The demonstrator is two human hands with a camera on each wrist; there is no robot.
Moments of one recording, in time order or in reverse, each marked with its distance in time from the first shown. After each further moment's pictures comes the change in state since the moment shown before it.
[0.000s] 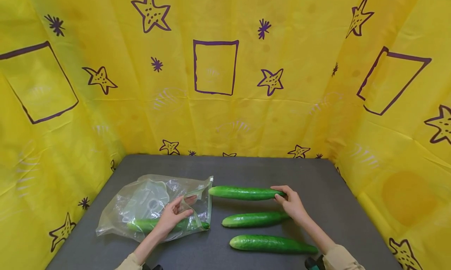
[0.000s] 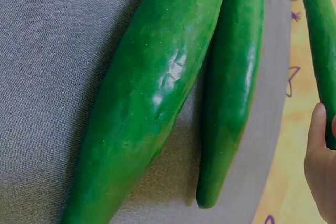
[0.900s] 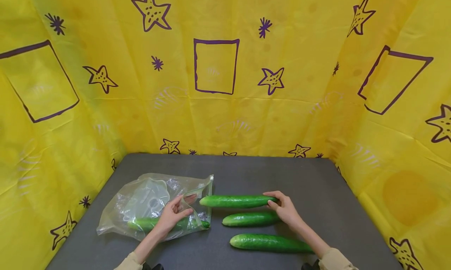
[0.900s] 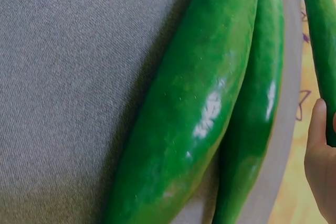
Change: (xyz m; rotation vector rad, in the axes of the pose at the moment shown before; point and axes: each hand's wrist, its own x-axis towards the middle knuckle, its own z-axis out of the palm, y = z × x) left_hand -0.001 0.000 0.000 -0.028 0.012 -0.010; right_hand -0.008 0.004 0.019 0.027 -0.106 0.005
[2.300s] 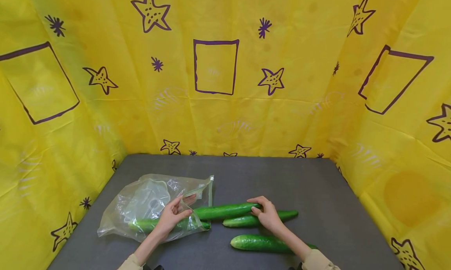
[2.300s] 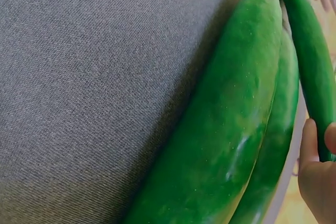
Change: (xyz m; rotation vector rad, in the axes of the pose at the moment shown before) left_hand 0.000 -0.003 -0.002 -0.005 0.000 -0.009; right_hand 0.008 -0.001 0.053 0.031 -0.041 -0.037
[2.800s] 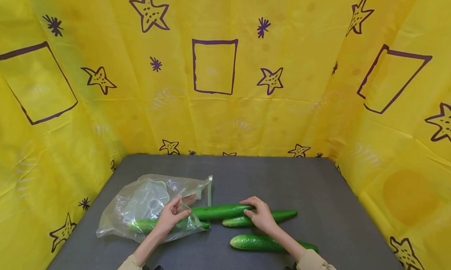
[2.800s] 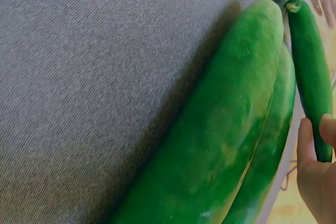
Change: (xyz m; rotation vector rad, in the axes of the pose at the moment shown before) left_hand 0.001 -0.003 0.001 -0.045 0.017 0.014; right_hand 0.003 -0.003 0.017 -0.323 0.071 -0.190
